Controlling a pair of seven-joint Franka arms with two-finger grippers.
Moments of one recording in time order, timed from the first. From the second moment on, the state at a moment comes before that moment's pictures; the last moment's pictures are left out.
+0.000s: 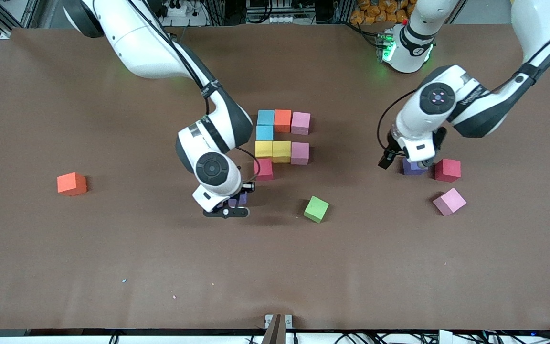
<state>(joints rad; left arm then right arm) 1.04 0.64 -1.46 -2.19 0.73 2.00 -1.72 0.59 0.82 -0.01 -1.23 0.08 1.93 0.59</state>
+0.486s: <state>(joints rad) 1.09 0.64 -1.33 -2.18 0.75 1.99 -1.12 0.65 0.91 -0.01 -1.14 0.08 1.97 0.62</state>
